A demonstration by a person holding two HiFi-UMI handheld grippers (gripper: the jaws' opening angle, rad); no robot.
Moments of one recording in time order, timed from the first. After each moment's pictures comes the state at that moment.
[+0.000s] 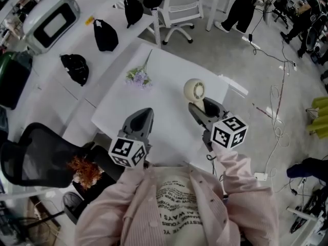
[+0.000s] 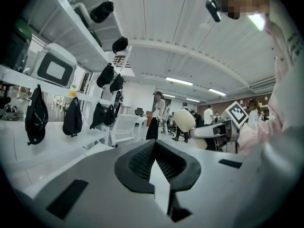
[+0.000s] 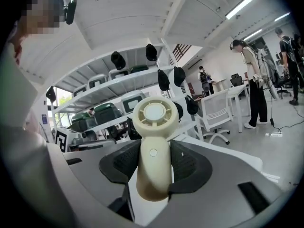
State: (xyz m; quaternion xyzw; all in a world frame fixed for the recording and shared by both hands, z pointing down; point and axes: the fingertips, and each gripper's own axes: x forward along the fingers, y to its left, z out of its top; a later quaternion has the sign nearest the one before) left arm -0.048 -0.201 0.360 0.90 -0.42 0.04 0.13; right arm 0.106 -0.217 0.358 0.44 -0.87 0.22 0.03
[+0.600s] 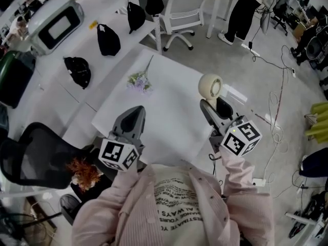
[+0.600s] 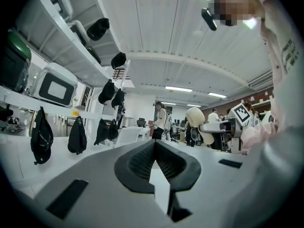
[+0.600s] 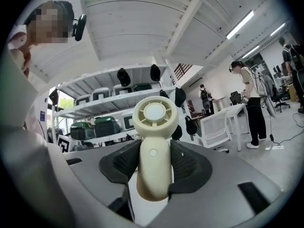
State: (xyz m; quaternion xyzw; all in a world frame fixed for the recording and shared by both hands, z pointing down) left arm -0.072 -0.204 0.303 0.90 -0.44 0.00 0.07; right arm 0.135 -0.211 0.278 0.47 -0.87 0.15 -0.04
